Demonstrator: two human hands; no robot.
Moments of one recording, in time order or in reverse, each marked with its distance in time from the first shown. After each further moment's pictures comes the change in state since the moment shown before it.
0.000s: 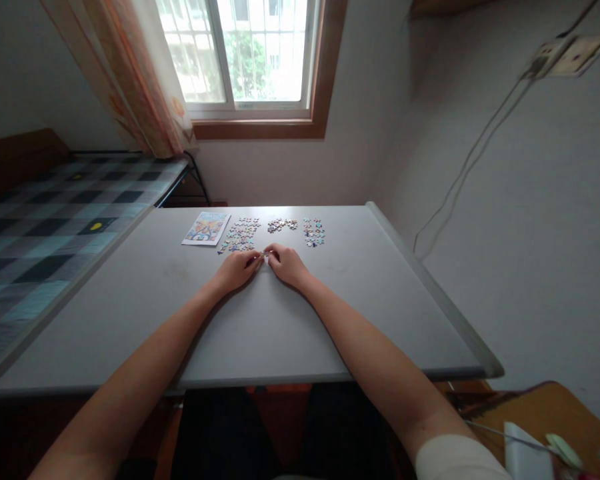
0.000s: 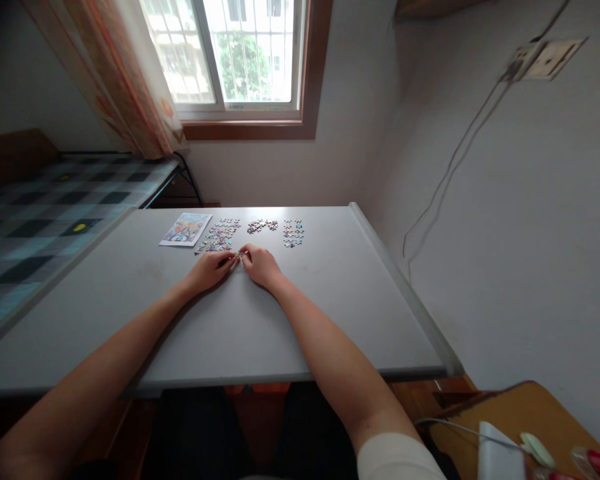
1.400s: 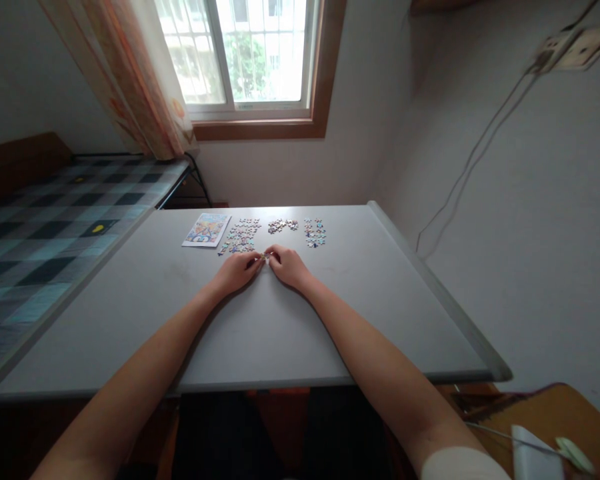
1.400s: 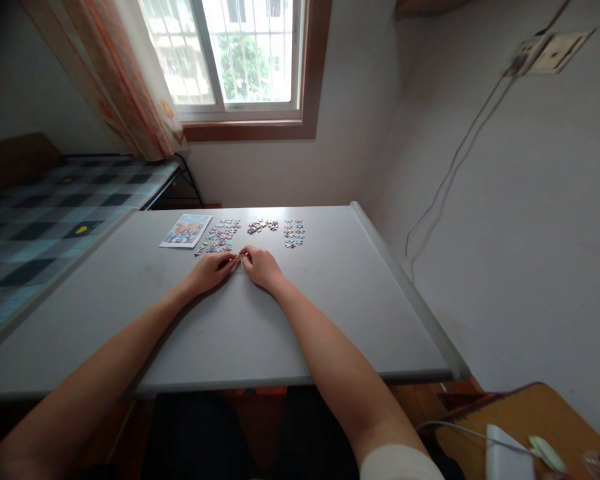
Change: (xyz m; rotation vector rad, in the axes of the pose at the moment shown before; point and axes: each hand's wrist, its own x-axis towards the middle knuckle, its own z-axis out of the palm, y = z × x) left_hand 0.000 0.002 -0.002 -0.004 -0.028 0.005; right_hand -0.001 0.001 -0.002 -0.016 -0.018 0.005
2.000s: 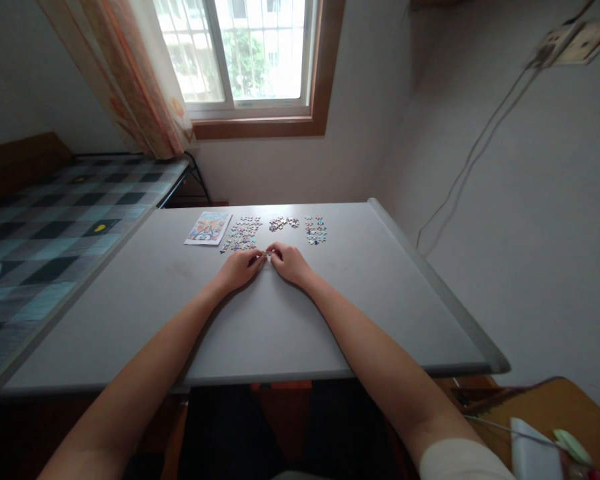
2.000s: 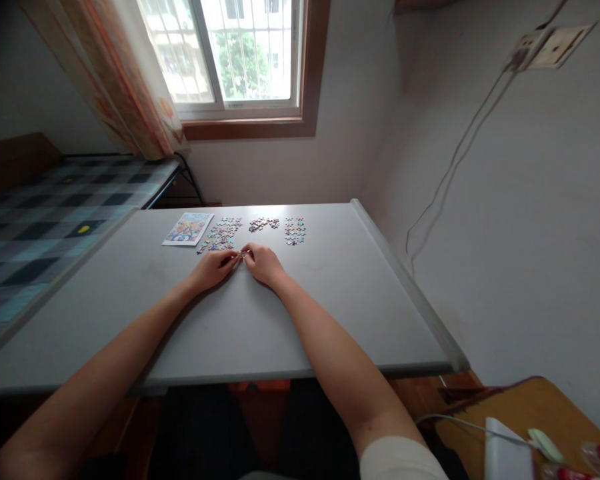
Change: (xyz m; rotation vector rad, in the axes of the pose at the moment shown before) left_hand 0.000 0.002 -0.001 0.005 0.009 -0.020; right_hand -0.001 -0.003 -0.001 0.003 0.001 -0.001
